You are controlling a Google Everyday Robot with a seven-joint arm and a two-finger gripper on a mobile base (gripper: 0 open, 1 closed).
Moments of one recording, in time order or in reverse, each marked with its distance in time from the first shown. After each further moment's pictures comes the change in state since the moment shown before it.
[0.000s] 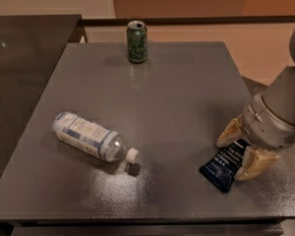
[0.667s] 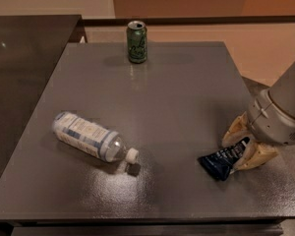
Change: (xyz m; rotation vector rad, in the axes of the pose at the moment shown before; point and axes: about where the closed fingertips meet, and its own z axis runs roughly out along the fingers) arm 0.003 -0.004 -0.009 0.021 -0.008 0.014
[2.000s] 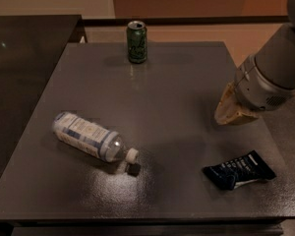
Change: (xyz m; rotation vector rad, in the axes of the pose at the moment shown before) arm -0.020 -0.067 -0.036 0.185 0.050 0.113
